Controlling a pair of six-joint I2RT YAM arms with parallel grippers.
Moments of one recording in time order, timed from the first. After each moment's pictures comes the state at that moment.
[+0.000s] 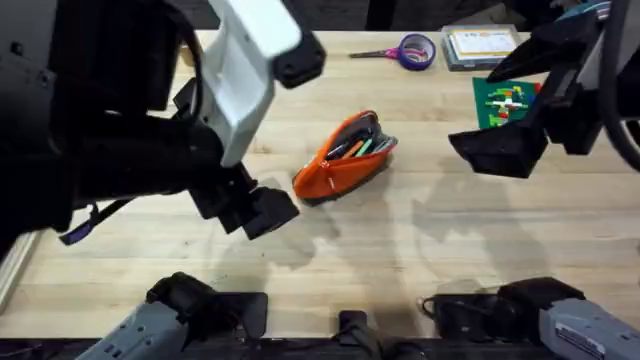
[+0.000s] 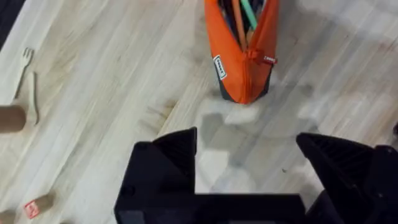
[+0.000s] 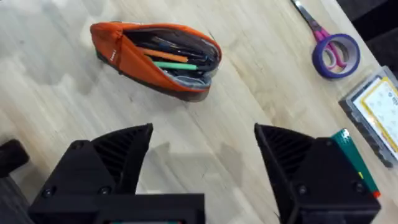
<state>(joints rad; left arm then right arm) -0.45 0.87 1.09 -1.16 0.14 0.55 0.16 1.03 1.30 -1.16 -0.37 -0.70</state>
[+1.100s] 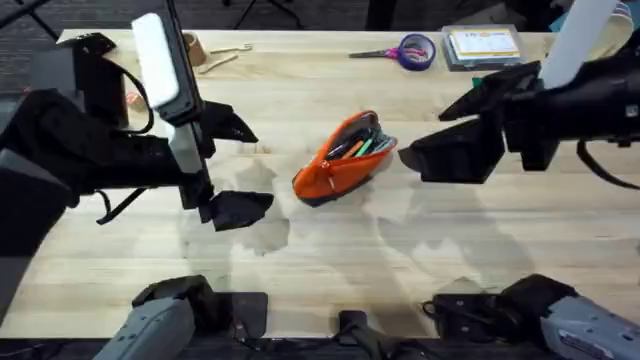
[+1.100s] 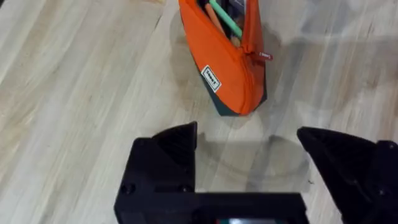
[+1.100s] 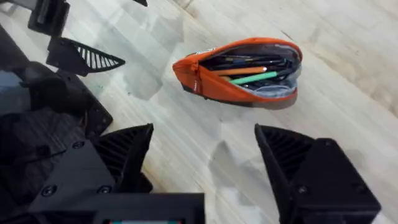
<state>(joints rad) 0.20 1.00 0.83 -1.09 0.82 1.31 0.42 1.03 1.30 -1.15 -0.39 -0.09</state>
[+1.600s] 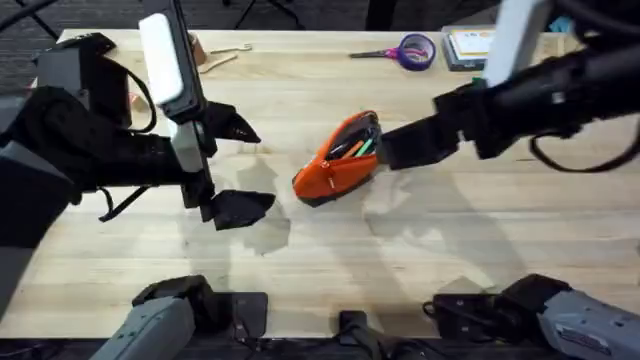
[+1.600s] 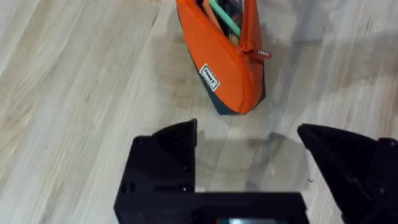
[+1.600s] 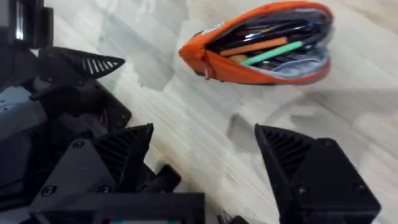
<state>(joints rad) 0.20 1.03 0.83 -1.09 0.84 1.33 0.46 1.16 1.30 -1.16 -0.39 0.09</state>
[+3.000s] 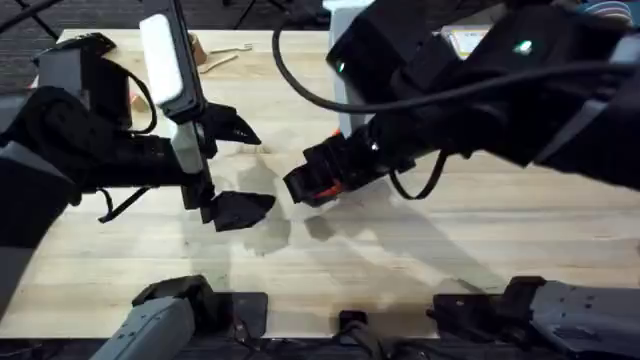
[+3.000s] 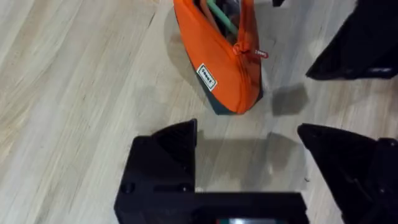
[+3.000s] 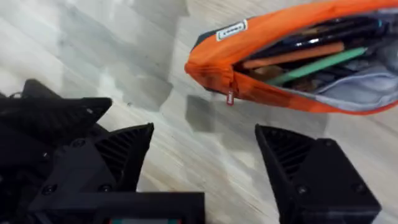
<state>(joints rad) 0.20 1.03 0.83 -1.11 0.85 1.33 0.87 1.44 1.26 -0.93 -0.09 0.42</state>
